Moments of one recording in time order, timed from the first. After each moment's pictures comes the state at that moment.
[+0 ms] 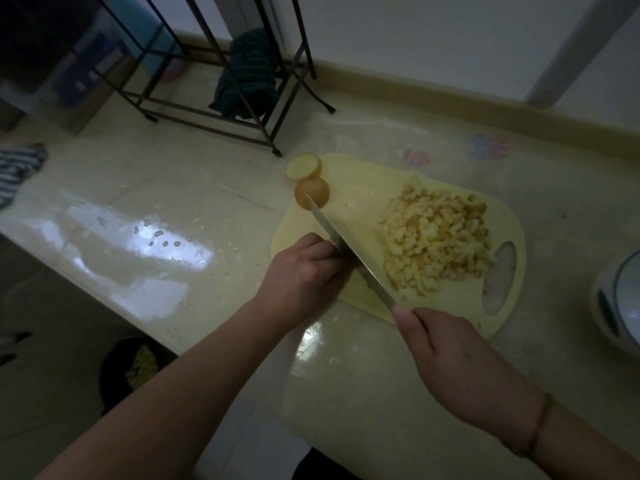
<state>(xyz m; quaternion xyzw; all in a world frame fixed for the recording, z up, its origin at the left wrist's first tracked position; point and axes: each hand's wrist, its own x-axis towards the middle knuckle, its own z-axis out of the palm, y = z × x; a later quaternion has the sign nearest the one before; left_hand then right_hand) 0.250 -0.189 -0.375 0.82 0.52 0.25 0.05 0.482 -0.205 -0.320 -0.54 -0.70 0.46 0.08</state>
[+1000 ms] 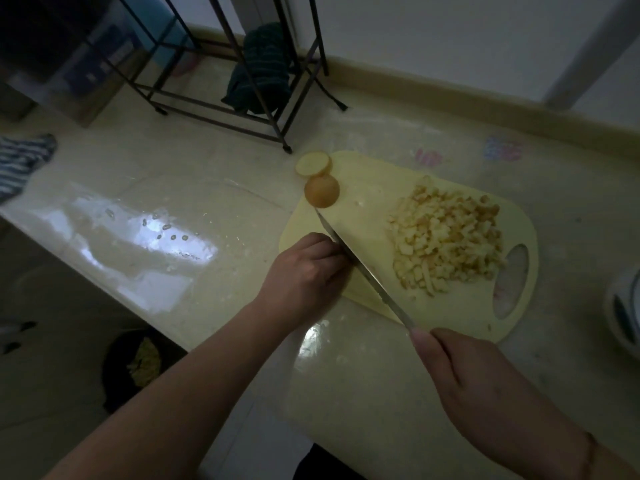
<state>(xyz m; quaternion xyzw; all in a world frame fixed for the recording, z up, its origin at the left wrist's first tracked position) 0.245 -0.195 -0.375 0.80 0.54 0.24 0.05 0.494 -0.223 -0.317 -0.53 -0.72 0.44 0.09</state>
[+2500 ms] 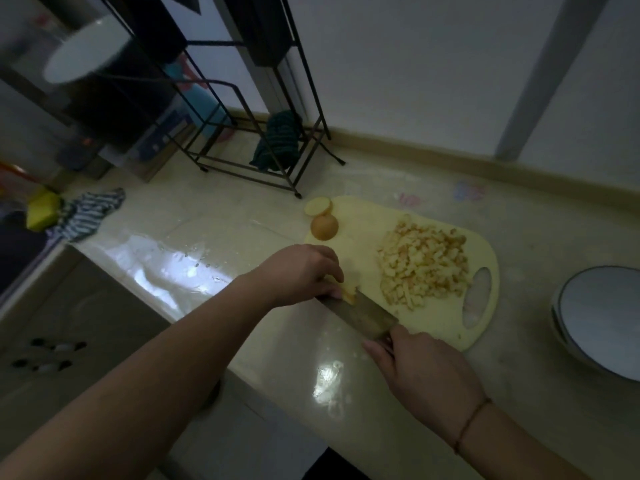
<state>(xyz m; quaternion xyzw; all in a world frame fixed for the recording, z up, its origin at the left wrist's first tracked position) 0.240 -0.163 -0.296 0.80 0.56 -0.06 0.21 0.484 -0.227 -0.311 -0.49 -0.83 0.27 -0.01</state>
